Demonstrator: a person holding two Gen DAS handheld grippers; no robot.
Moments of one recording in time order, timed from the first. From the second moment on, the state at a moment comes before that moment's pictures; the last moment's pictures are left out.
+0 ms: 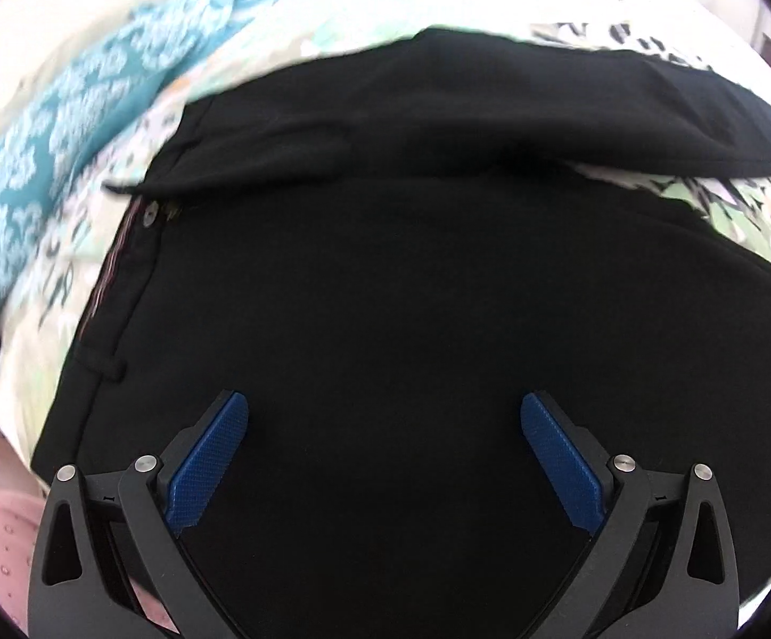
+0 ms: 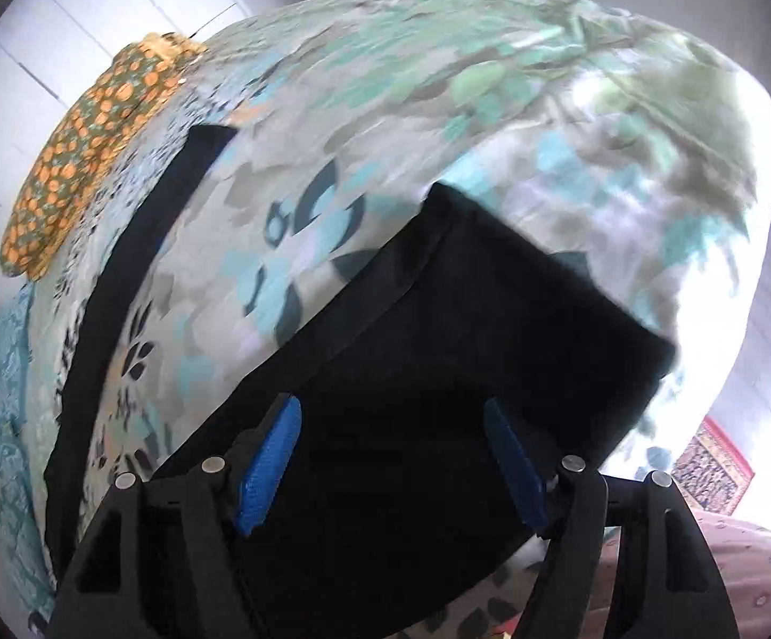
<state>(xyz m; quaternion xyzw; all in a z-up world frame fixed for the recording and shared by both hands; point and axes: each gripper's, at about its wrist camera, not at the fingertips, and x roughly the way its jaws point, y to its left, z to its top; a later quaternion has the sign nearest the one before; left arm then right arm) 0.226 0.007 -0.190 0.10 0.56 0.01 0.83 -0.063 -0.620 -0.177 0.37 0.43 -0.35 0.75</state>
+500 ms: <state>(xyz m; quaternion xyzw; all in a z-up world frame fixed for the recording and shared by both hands) 0.234 0.062 -0.171 0.01 0.55 0.10 0.83 -0.022 -0.531 -0.126 0.16 0.40 -0.29 0.86</state>
